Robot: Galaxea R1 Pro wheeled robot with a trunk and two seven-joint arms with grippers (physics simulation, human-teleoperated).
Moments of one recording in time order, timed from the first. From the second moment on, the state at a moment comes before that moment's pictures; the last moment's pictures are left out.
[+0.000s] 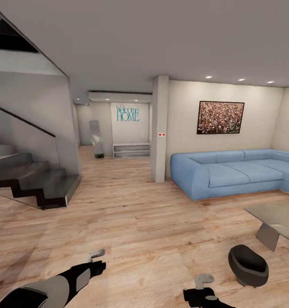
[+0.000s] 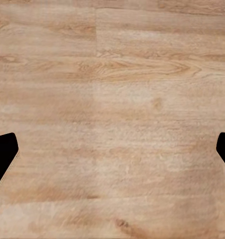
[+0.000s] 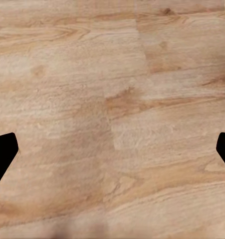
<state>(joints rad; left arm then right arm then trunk) -0.74 -0.01 -0.21 0.04 0.41 0.04 0.05 -0.58 0.04 0.50 0.04 -0.43 -0.11 -0.06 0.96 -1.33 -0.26</state>
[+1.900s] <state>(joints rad) -0.74 -0.01 -0.21 0.04 0.41 0.04 0.05 -0.58 0.04 0.50 0.04 -0.43 -0.11 -0.07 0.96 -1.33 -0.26</state>
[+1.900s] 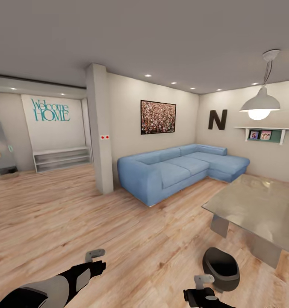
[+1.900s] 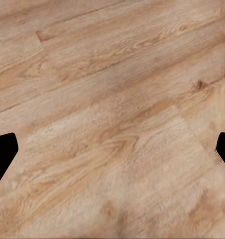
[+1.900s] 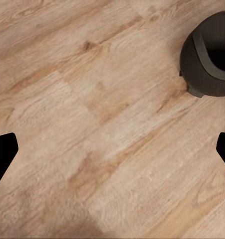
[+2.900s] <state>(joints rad) -0.74 -0.01 -0.21 0.04 0.41 0.03 0.05 -0.58 0.04 0.50 0.04 -0.43 -0.11 -0.07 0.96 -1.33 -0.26</state>
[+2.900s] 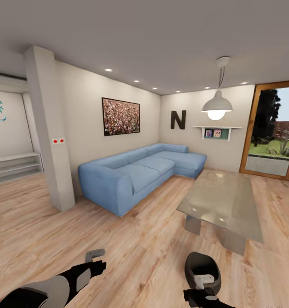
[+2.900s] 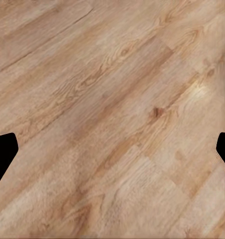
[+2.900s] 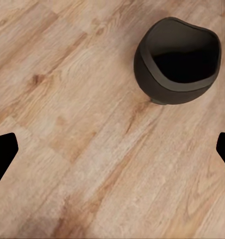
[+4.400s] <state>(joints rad) -0.73 -0.01 -0.21 0.04 0.41 0.04 0.05 -0.58 0.04 0.50 0.04 -0.43 -0.10 -0.07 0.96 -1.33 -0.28</state>
